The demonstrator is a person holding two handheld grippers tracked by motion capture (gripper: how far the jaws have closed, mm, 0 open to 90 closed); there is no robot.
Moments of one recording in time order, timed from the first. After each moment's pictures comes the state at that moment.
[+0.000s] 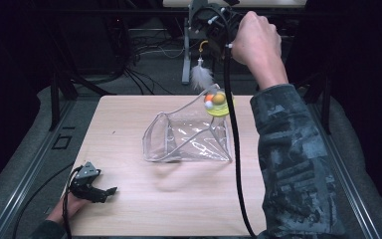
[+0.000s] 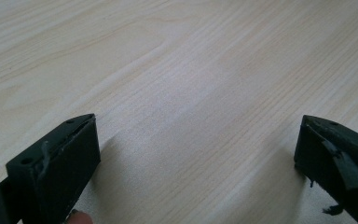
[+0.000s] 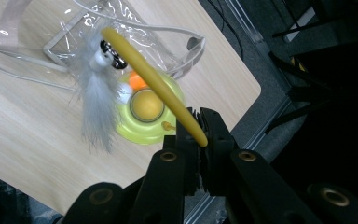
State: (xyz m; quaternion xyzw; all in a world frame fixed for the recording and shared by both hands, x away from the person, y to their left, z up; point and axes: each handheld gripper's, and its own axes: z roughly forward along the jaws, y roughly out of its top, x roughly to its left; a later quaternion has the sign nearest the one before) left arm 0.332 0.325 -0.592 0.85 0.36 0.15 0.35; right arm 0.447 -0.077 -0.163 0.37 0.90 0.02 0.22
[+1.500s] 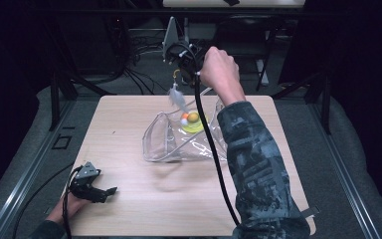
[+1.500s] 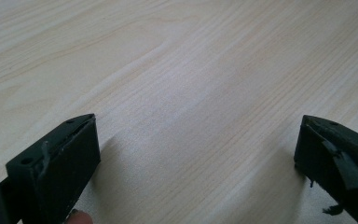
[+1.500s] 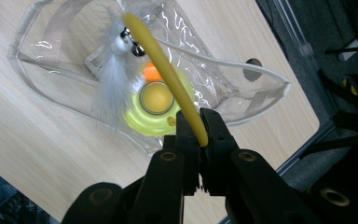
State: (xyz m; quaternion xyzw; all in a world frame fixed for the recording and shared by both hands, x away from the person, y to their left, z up) left arm 0.332 0.324 -0.592 0.85 0.37 0.15 0.35; right arm 0.481 -0.025 -0.249 0.33 0.93 0.02 0.15
